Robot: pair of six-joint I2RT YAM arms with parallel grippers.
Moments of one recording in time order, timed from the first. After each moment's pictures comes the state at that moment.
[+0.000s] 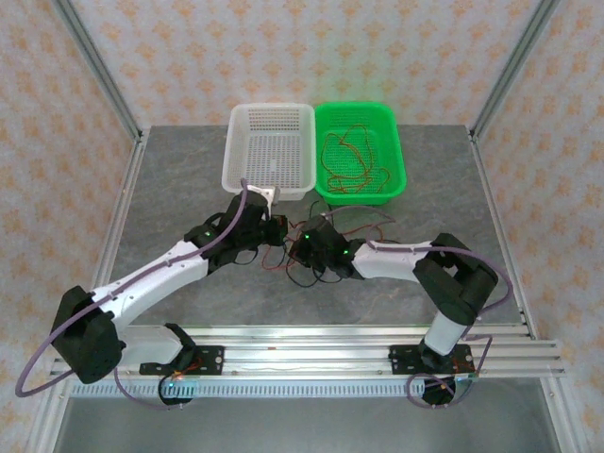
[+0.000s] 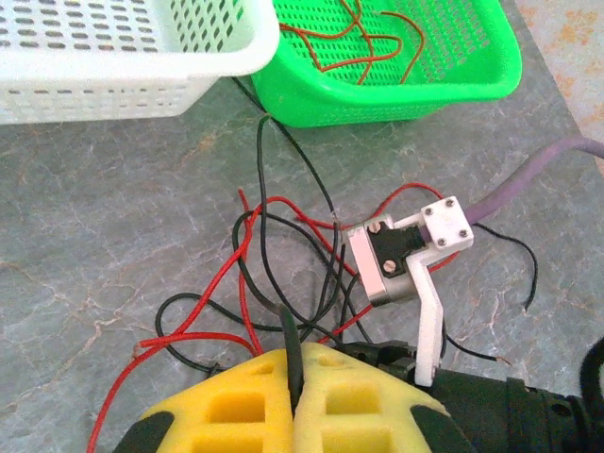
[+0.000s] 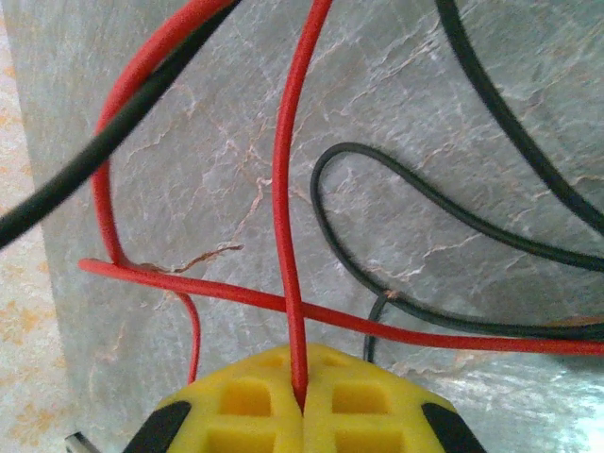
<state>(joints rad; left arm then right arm) -0.63 1.25 0.92 -0.34 0.00 -0.56 0.86 1.69 0.86 0.07 -0.07 1.20</state>
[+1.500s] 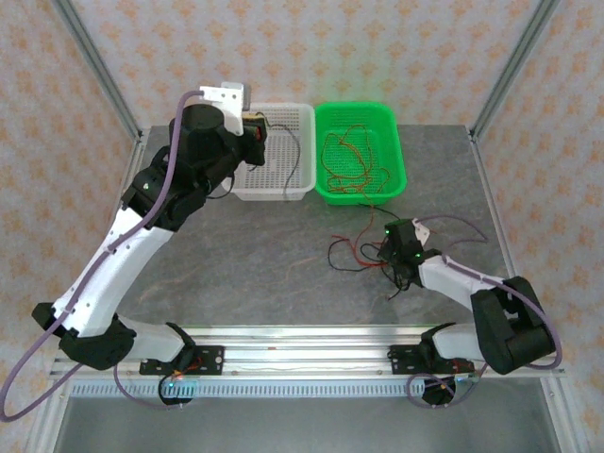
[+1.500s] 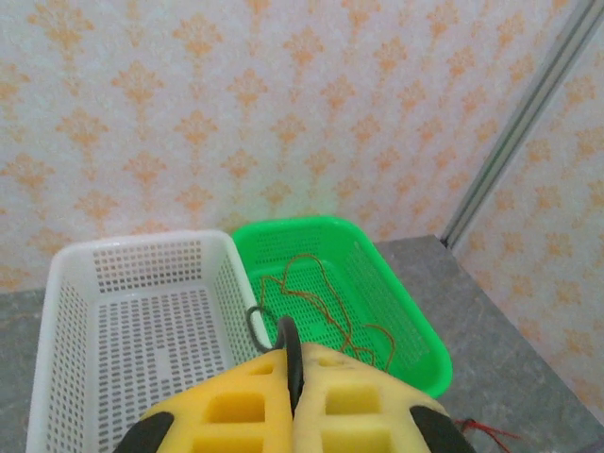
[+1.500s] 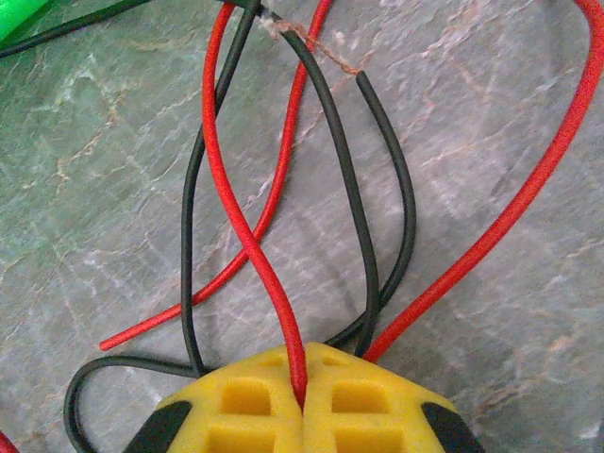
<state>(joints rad) -0.59 1.36 1.81 -0.68 -0.24 -0.27 0.34 1.29 0.48 -0.19 0.24 0.85</state>
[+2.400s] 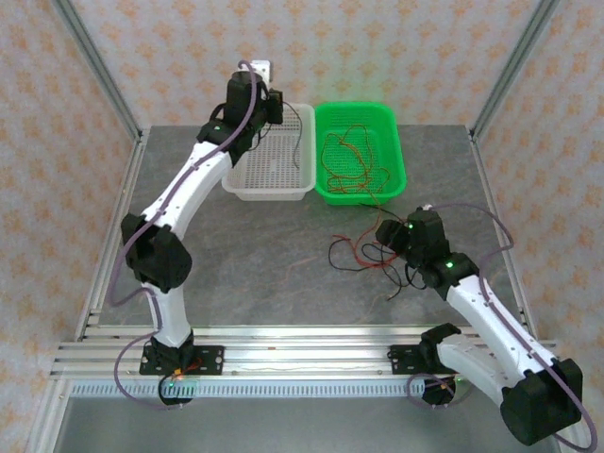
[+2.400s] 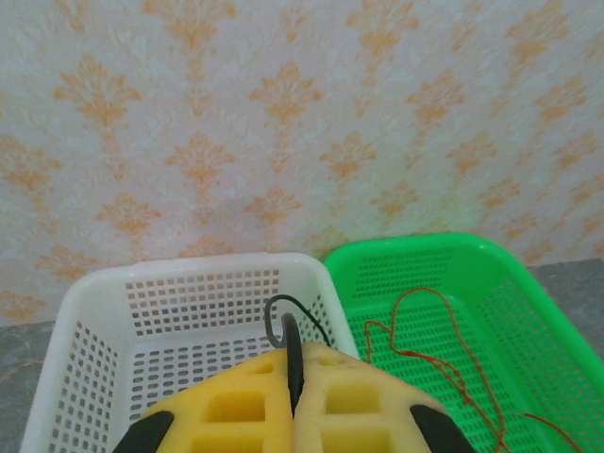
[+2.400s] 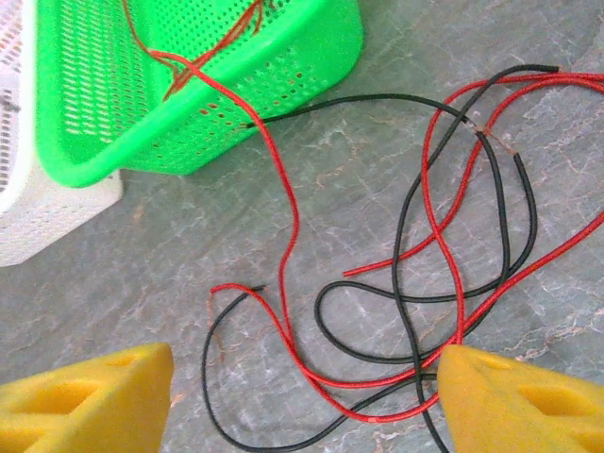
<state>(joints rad) -0.34 1.93 1.95 -0.35 -0.16 -0.20 0.34 0.87 0.64 -0.50 0.05 0.78</state>
